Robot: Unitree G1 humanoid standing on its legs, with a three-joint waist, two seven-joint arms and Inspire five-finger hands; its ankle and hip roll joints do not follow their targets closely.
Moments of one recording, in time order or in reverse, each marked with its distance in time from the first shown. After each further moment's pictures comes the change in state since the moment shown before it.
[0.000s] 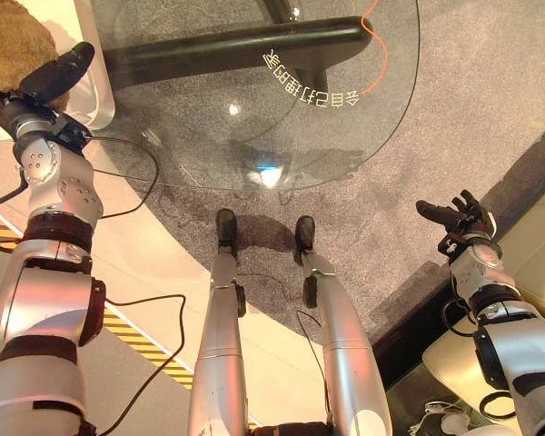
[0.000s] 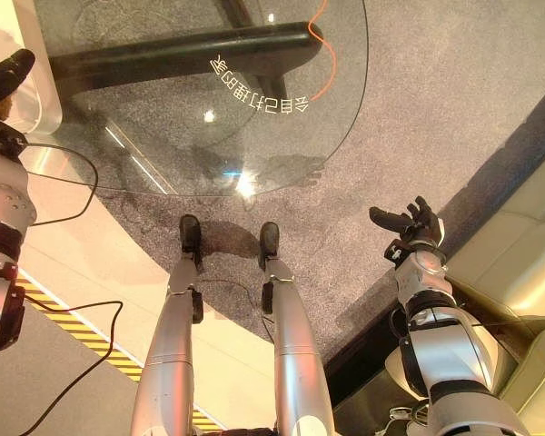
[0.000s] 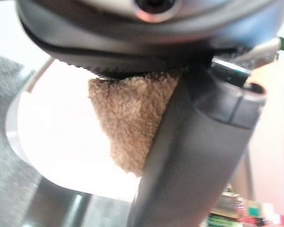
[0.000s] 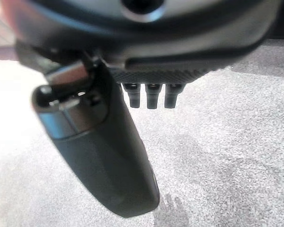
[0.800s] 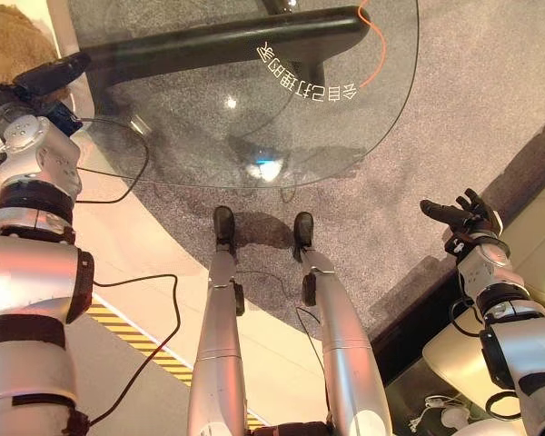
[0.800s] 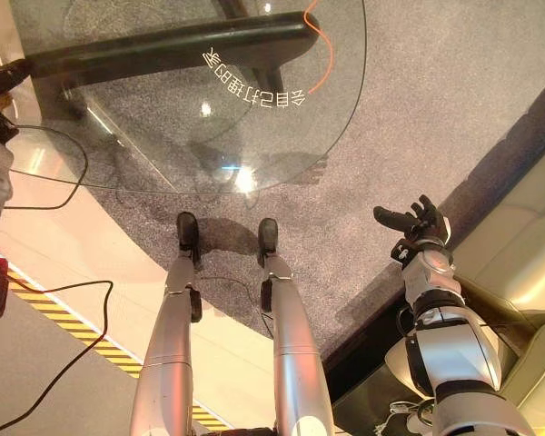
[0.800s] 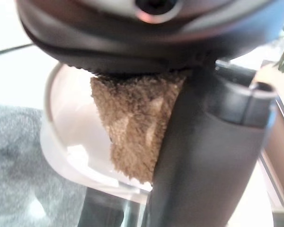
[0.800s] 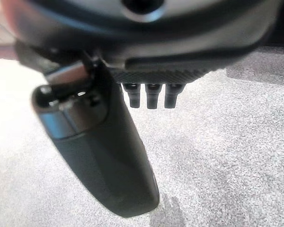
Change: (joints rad) left arm -0.184 0.039 -0.058 0.187 0.067 0.242 0.142; right arm -0.008 -0.033 0.003 0.013 -0.002 0.020 0.024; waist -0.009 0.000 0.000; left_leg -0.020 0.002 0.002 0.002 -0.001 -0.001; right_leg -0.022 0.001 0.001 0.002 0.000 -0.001
